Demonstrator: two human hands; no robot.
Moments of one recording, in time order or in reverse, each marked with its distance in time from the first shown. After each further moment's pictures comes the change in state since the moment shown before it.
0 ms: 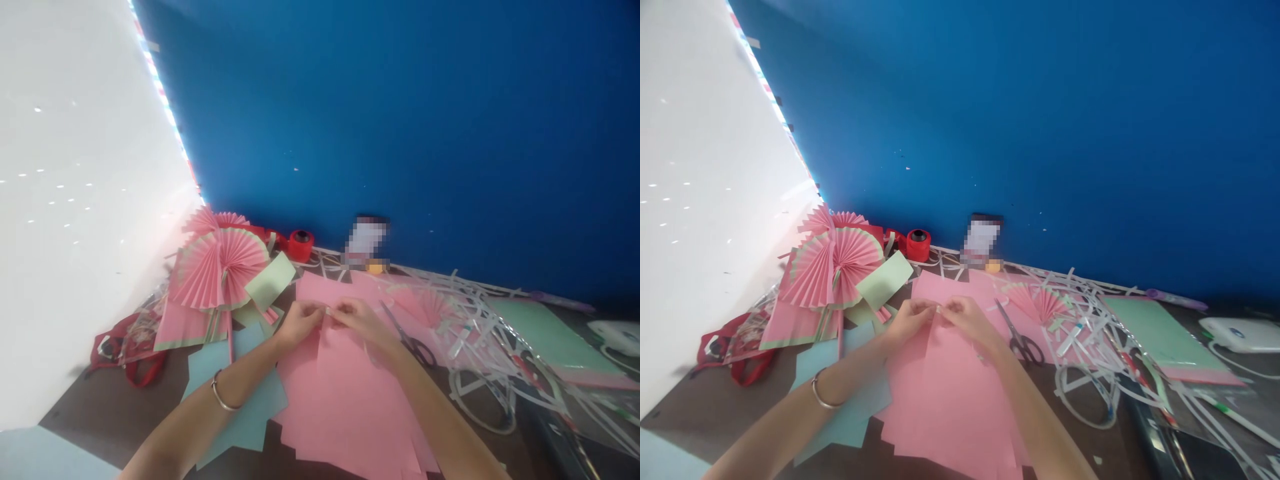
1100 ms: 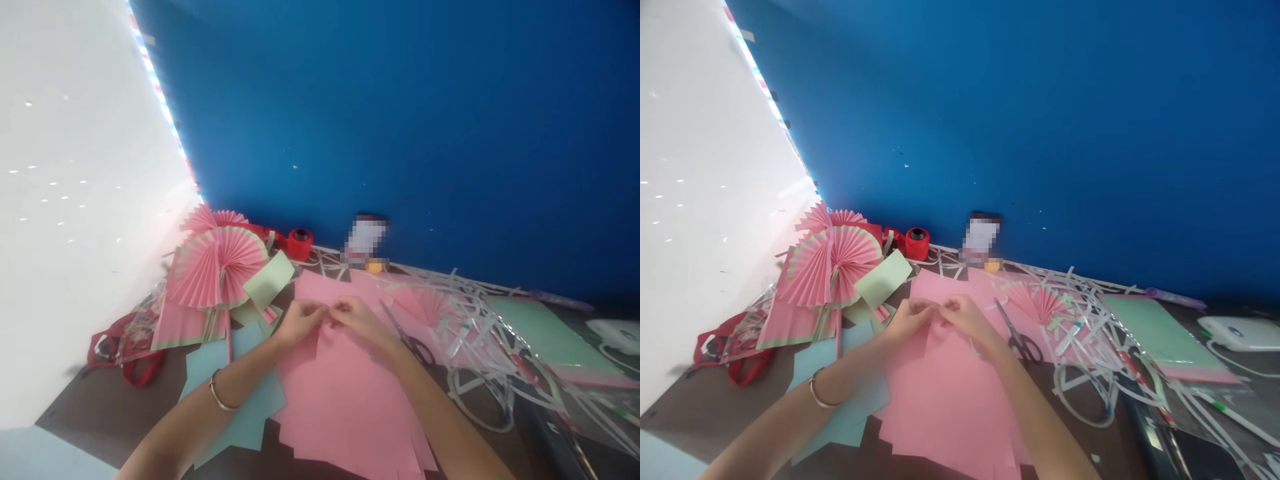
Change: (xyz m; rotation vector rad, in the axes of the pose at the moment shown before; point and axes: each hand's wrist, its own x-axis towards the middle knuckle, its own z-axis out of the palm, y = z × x) left_hand -0.005 0.008 0.000 0.077 -0.038 0.070; right_hand -0.003 -0.005 0.003 -0.106 -0.014 0.037
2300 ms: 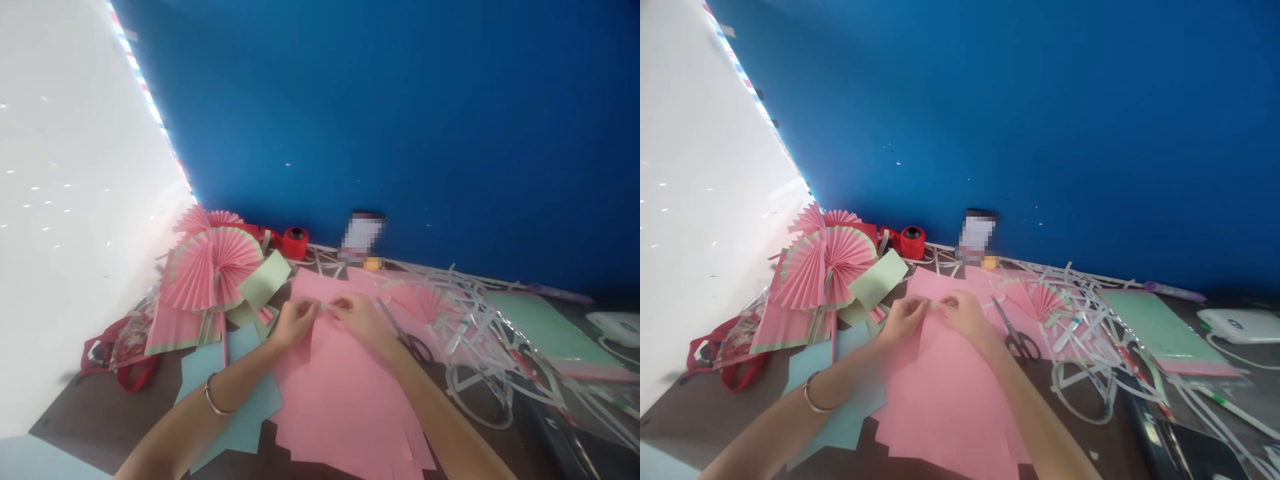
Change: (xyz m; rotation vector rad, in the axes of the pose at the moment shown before) left_hand 0.001 -0.002 0.002 0.247 0.192 0.100; right_hand -0.004 -0.012 -0.004 -0.357 0.203 -0.088
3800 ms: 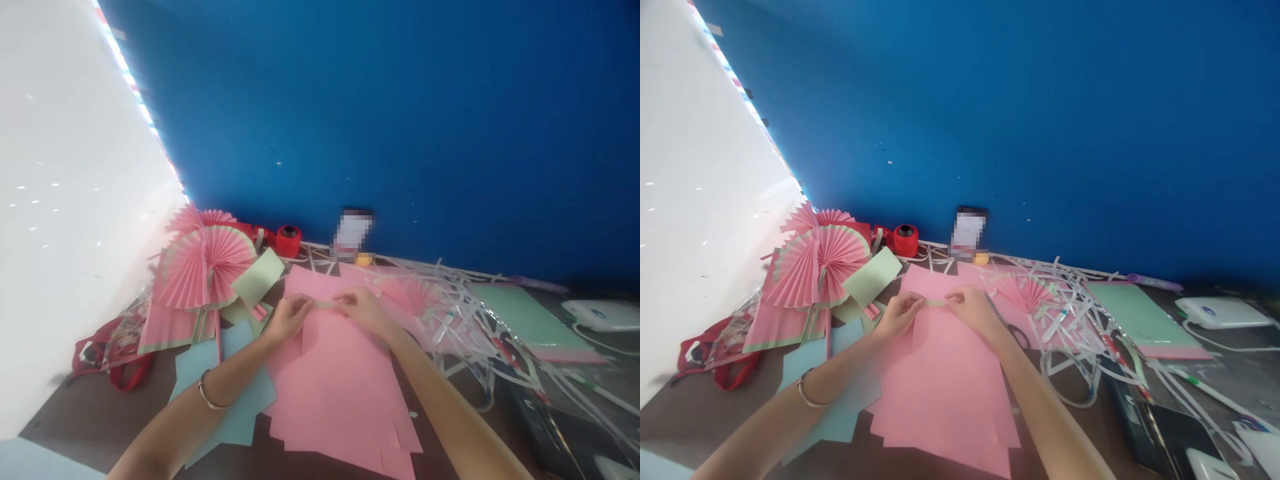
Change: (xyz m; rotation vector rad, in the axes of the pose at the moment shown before) left_hand -0.001 0.002 -0.001 0.021 -0.086 0.063; right_hand 0.011 0.048 -0.017 -0.023 0.005 0.036
